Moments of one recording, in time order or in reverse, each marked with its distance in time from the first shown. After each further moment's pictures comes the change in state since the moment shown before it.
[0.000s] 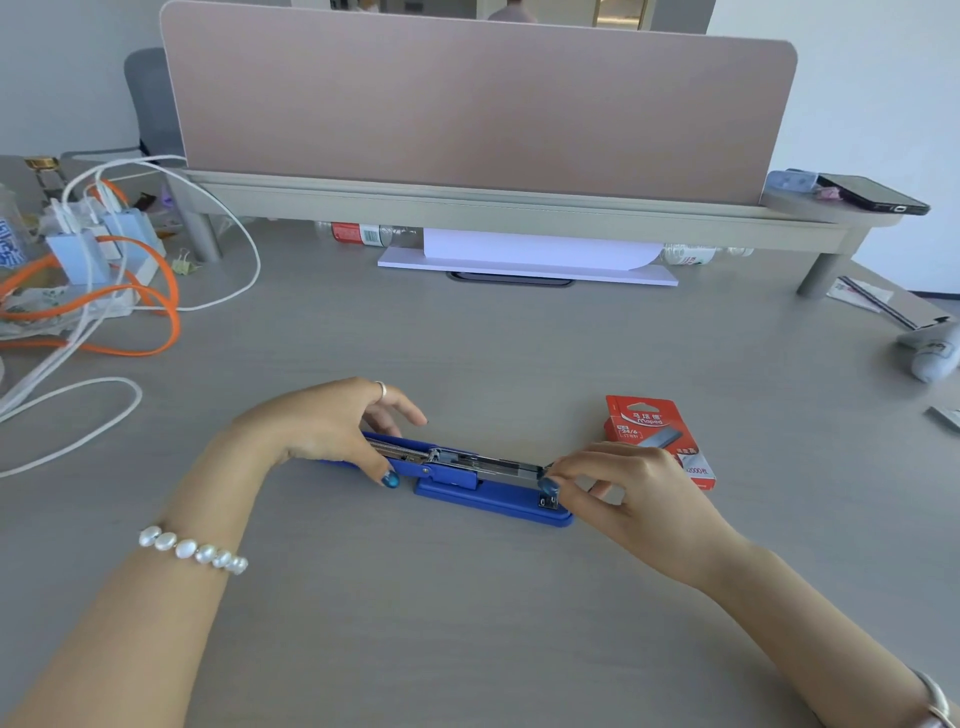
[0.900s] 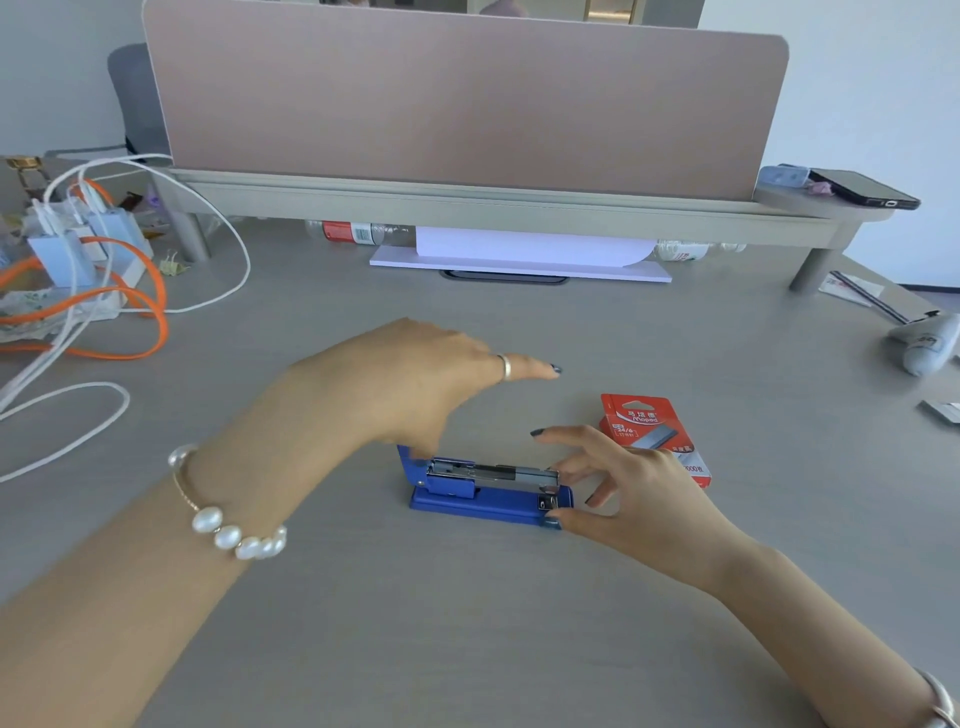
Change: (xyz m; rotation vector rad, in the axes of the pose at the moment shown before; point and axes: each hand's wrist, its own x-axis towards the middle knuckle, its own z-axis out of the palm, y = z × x) left_hand -0.014 0.102 -0.005 0.947 0.093 0.327; right_hand 0.000 -0.001 -0.005 -0.017 -0.141 0.085
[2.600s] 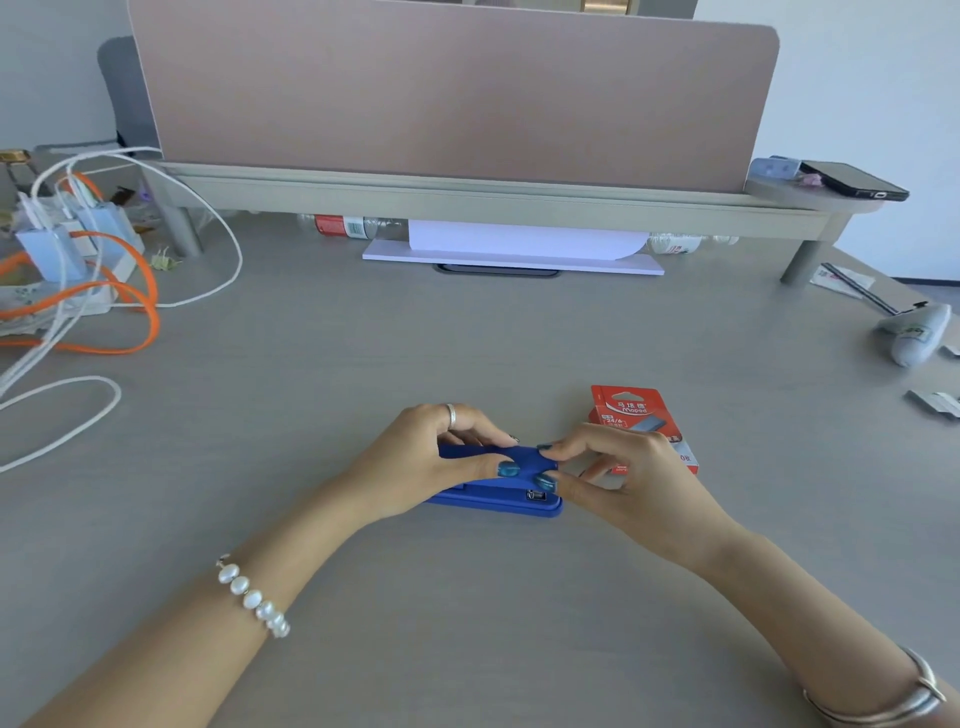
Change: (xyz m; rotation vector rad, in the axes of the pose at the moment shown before) left_hand 0.010 0.024 0.101 -1.235 0.375 -0.079; right_hand -0.004 0.007 0.000 0.221 0.147 0.075
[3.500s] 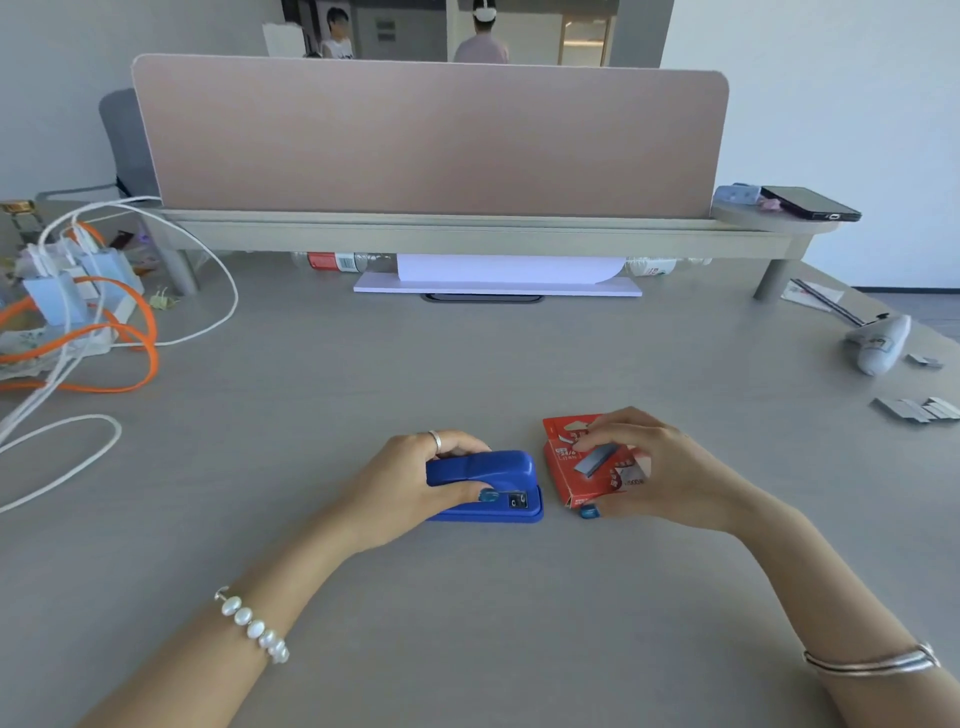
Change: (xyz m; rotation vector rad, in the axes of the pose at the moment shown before) left_hand -0.005 0.001 0.001 0.097 0.017 -0.027; right_hand 0.009 0.045 -0.046 -0.119 -0.137 0.112
